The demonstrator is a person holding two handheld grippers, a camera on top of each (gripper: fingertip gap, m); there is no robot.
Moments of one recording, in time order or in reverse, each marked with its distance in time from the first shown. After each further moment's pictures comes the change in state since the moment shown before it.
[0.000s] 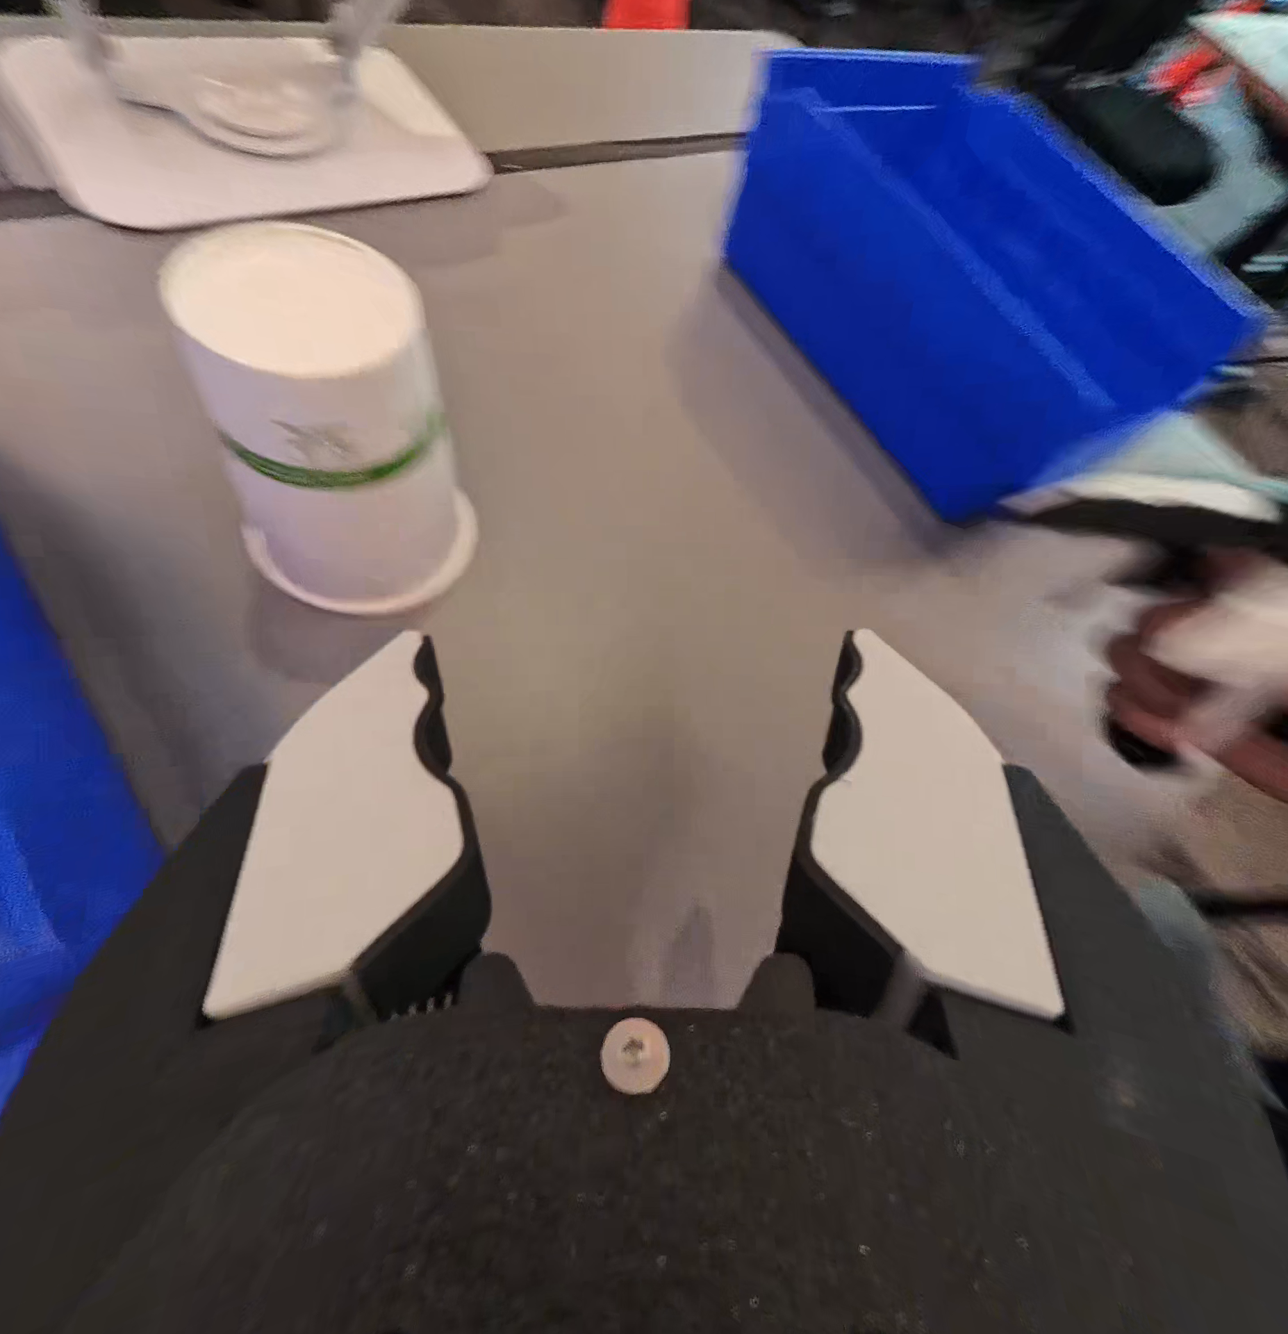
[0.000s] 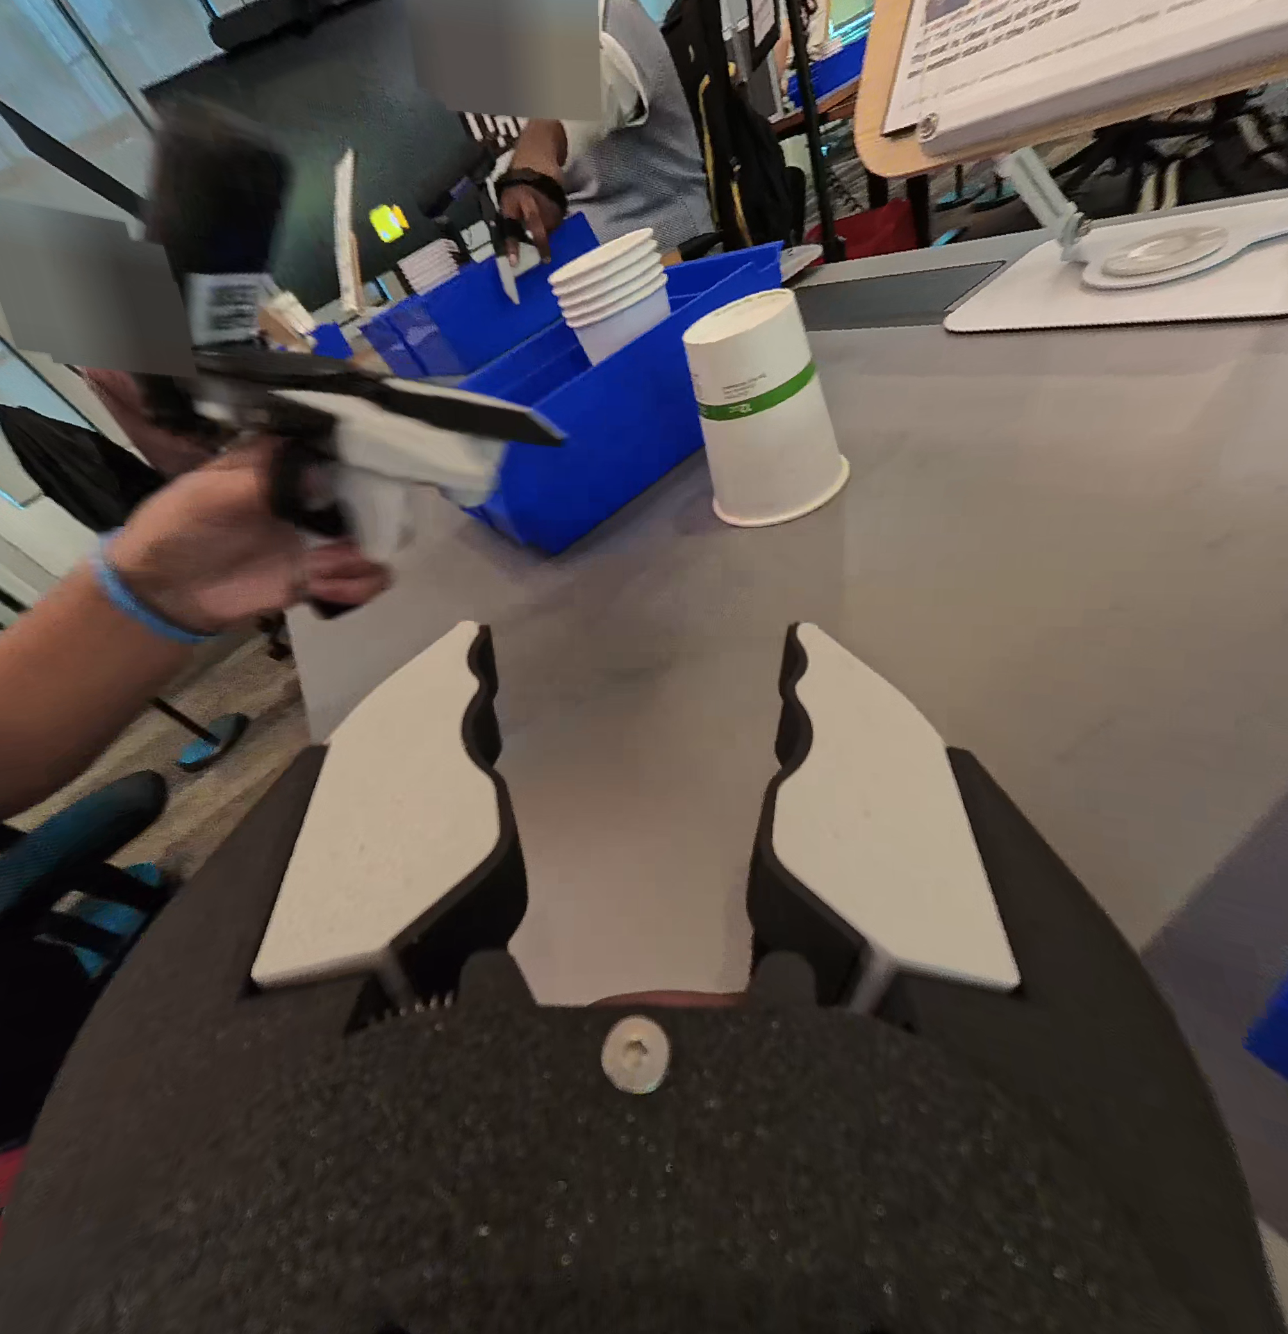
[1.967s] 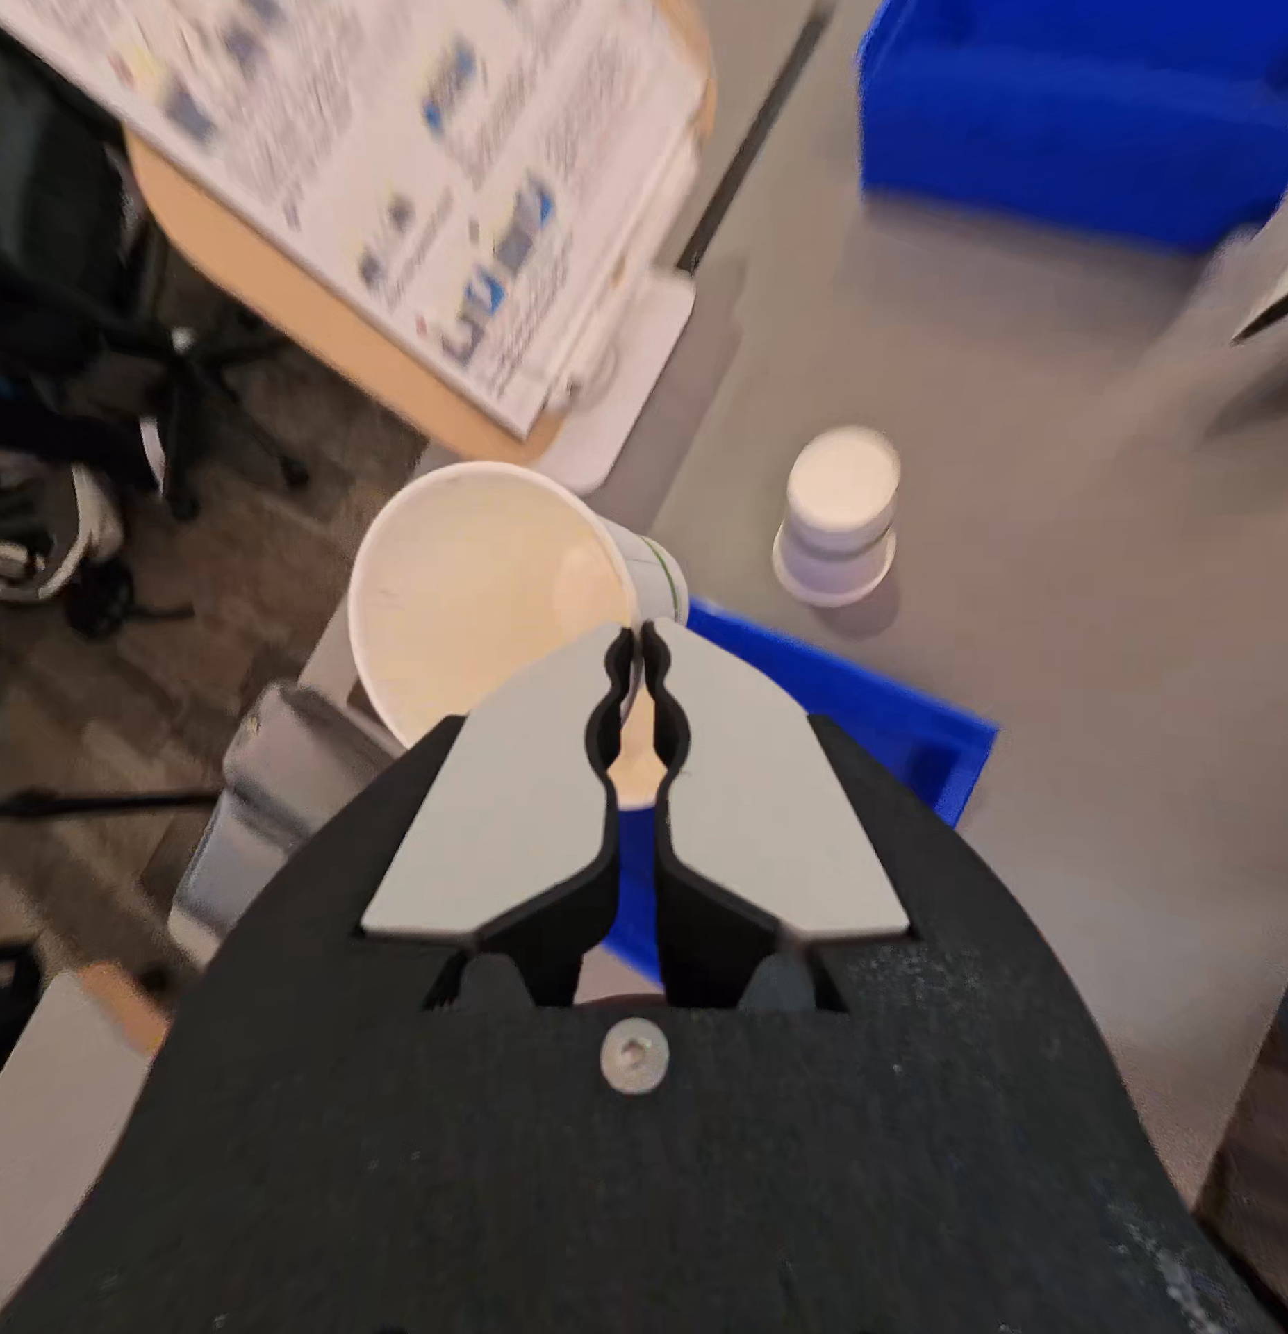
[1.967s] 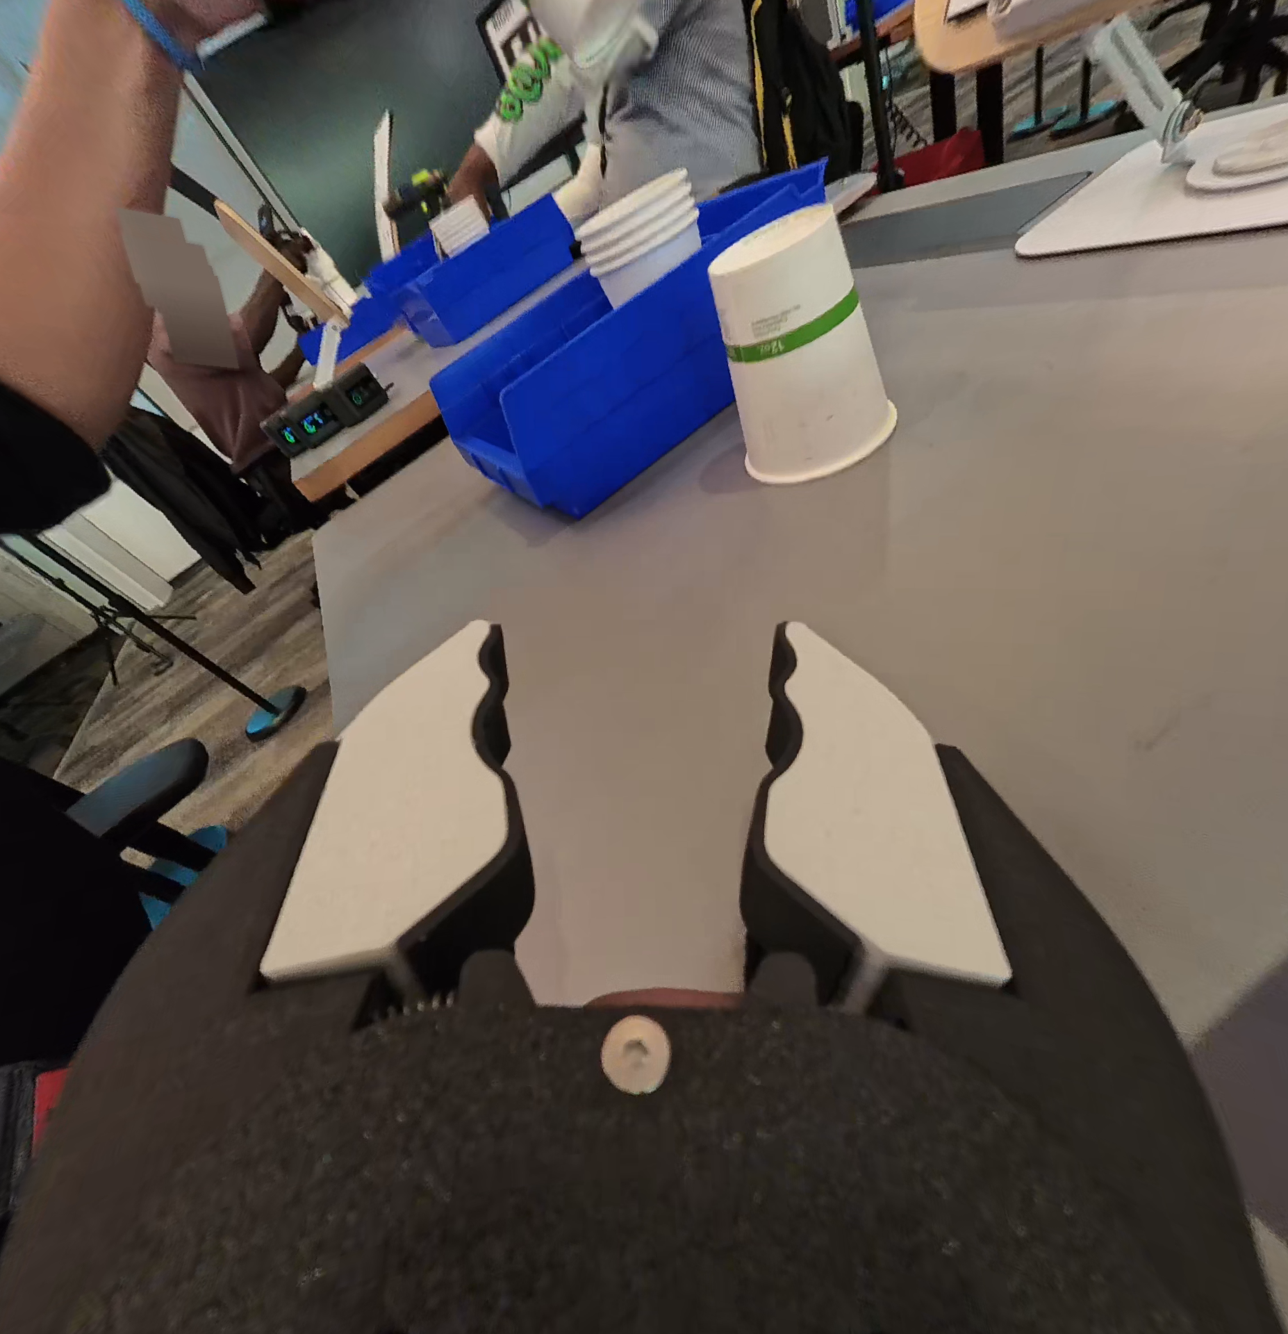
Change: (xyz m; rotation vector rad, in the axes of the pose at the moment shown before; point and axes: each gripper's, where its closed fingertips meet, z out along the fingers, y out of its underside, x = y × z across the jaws) left arm -0.170 -0.208 -0.139 -0.193 0.018 0.671; right arm 0.002 0.019 0.015 -0.042 -0.071 0.042
